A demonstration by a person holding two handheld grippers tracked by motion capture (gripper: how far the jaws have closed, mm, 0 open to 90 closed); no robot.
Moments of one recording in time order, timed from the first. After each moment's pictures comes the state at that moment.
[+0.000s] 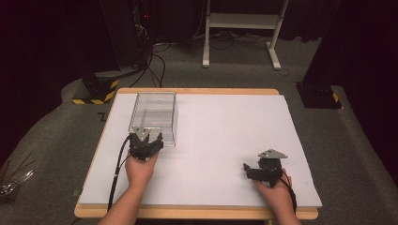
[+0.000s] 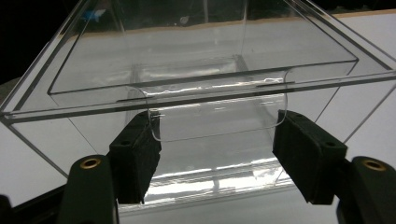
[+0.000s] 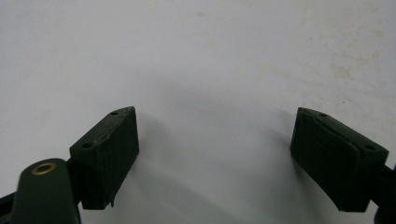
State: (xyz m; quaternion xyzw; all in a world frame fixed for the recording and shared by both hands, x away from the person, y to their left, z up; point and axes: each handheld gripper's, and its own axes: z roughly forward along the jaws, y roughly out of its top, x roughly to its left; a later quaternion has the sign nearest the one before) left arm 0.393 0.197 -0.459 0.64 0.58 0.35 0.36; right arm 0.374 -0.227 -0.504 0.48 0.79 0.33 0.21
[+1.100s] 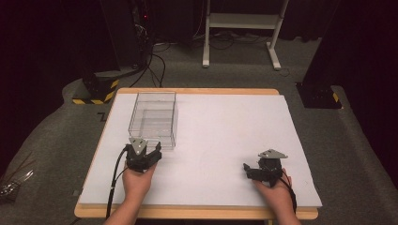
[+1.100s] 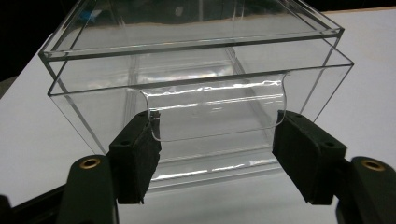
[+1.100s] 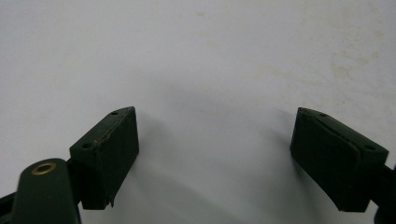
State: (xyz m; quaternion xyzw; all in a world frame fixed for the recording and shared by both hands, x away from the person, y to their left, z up) left arm 0.355 0.198 -0.461 0.64 0.57 0.35 0.38; right arm 0.374 -0.227 -0.504 0.48 0.79 0.33 0.21
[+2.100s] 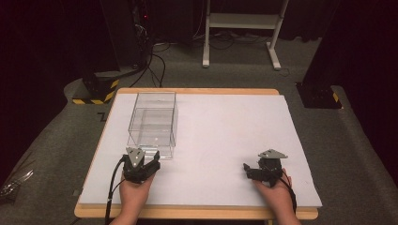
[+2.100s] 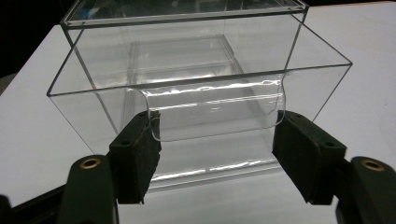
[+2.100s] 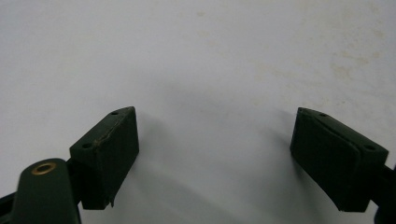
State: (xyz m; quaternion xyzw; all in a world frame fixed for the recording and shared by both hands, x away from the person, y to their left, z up) left arm 0.320 0.198 -0.461 0.65 0.57 0.34 0.38; right arm 0.374 -0.227 -0.504 0.48 0.79 0.33 0.21
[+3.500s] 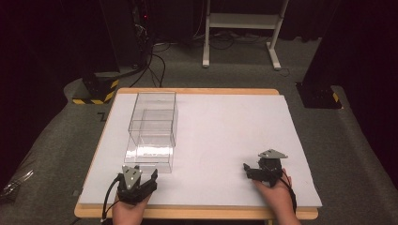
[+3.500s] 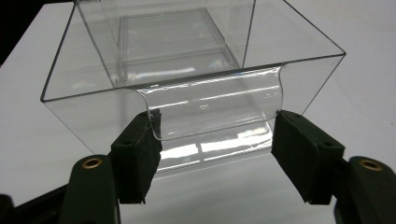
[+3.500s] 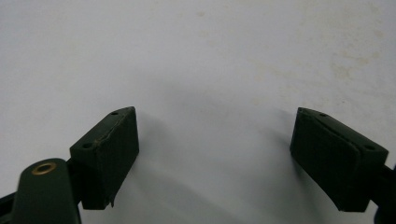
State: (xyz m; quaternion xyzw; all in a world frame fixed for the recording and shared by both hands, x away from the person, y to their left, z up) left arm 0.262 0.199 -0.462 0.67 0.55 0.32 0.37; right arm 0.374 -0.227 -0.504 0.48 0.79 0.33 0.21
